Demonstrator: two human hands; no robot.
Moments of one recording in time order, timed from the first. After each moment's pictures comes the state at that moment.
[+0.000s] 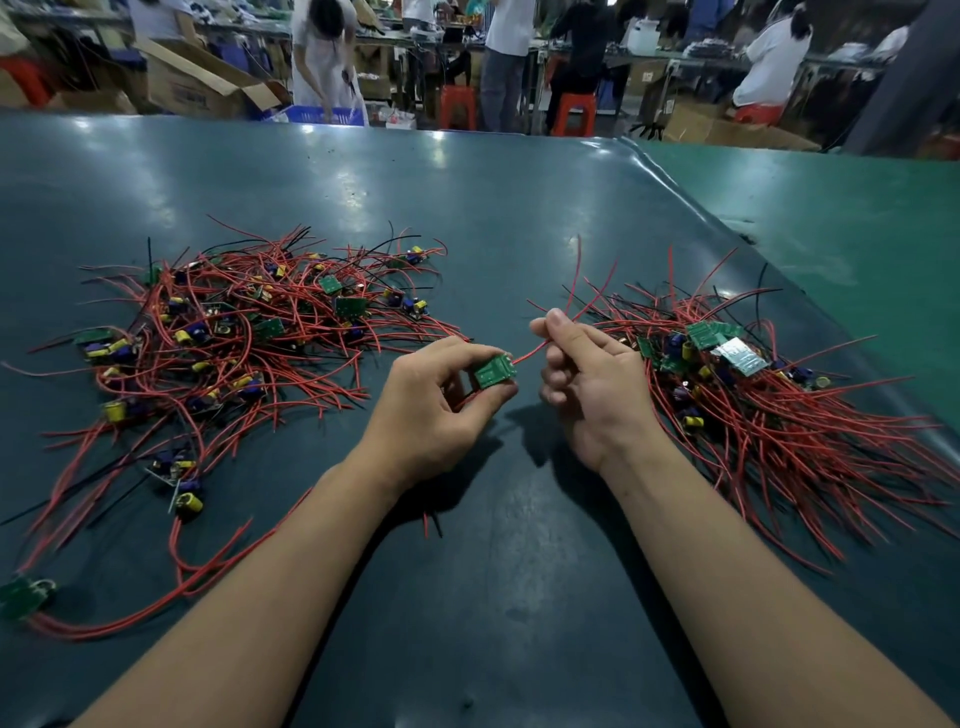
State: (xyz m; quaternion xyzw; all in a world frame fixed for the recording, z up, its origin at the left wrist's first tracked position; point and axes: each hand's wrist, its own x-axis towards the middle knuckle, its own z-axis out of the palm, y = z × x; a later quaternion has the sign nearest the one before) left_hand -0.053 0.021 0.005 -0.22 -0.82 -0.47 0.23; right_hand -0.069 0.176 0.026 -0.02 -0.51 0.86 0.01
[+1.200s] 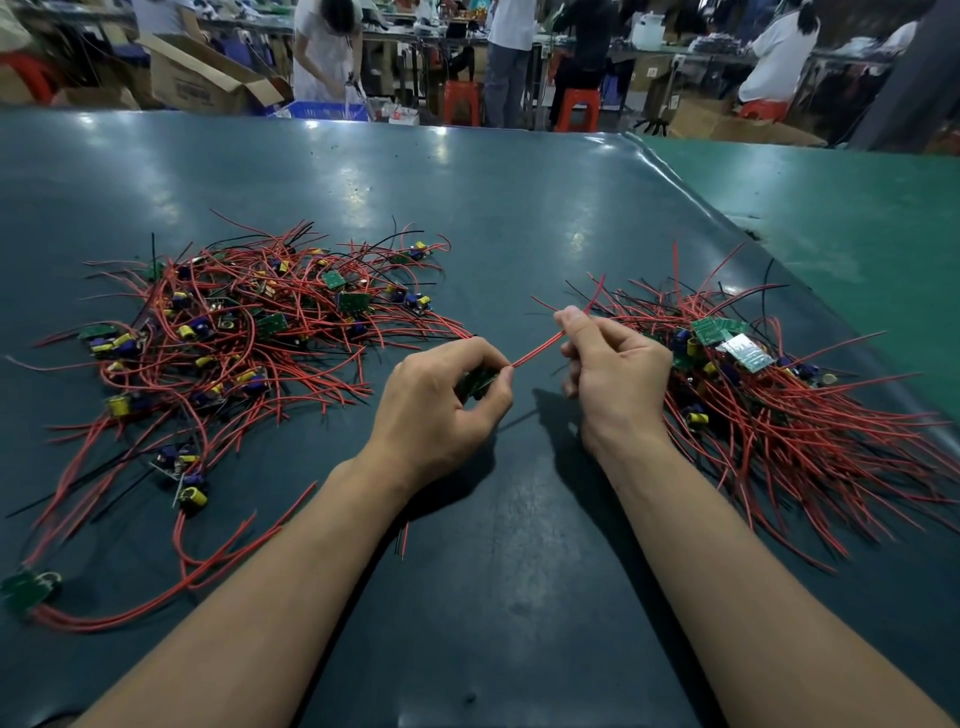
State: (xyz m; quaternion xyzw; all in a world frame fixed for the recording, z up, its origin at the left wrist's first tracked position) left_hand -0.052 0.023 0.003 -0.21 -0.84 -0.40 0.28; right_hand -0.080 0.177 0.016 -0.06 -0.60 0.77 0.19
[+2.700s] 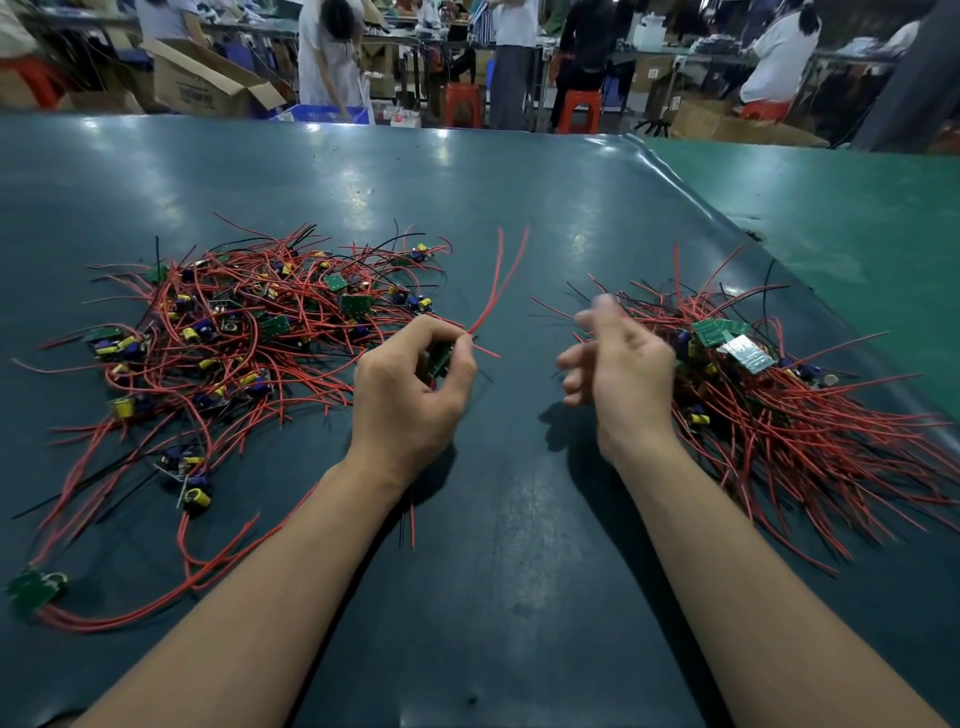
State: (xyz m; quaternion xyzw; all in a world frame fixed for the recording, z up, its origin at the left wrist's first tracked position) left_hand -0.052 0.017 0.006 -0.12 -0.79 -0.47 0.37; right_hand -0.077 0.185 0.020 -0.07 -0.61 0.78 0.13
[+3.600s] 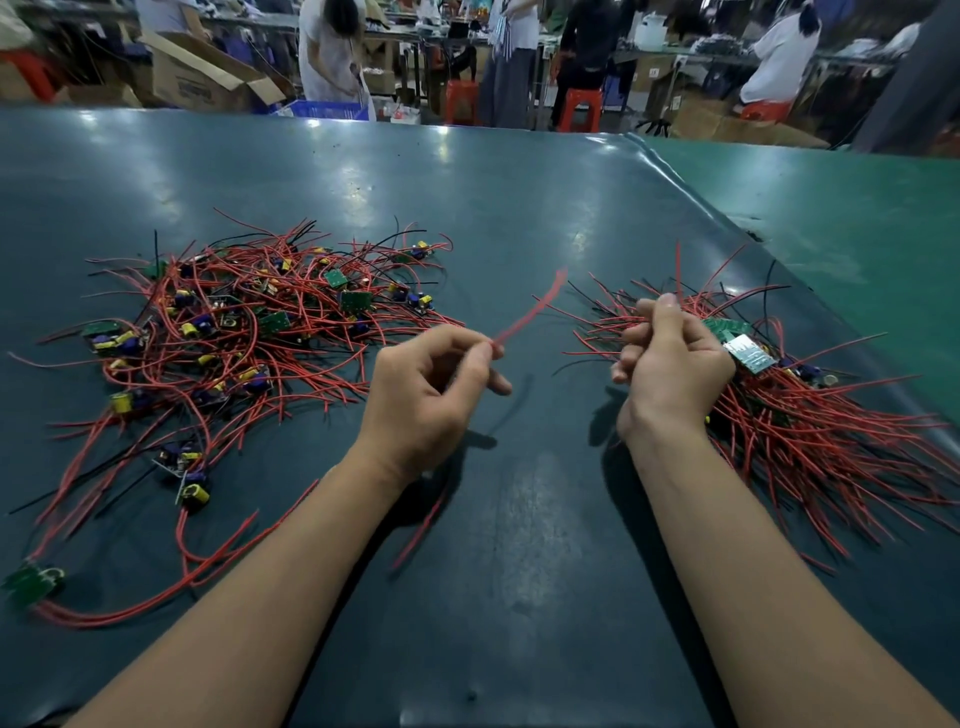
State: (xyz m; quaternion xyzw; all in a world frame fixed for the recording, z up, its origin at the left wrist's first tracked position) left_hand -0.045 0.024 0.010 -0.17 -0.75 -0.59 0.24; right_hand -0.084 0.200 0.026 -0.13 -0.51 0.80 0.28
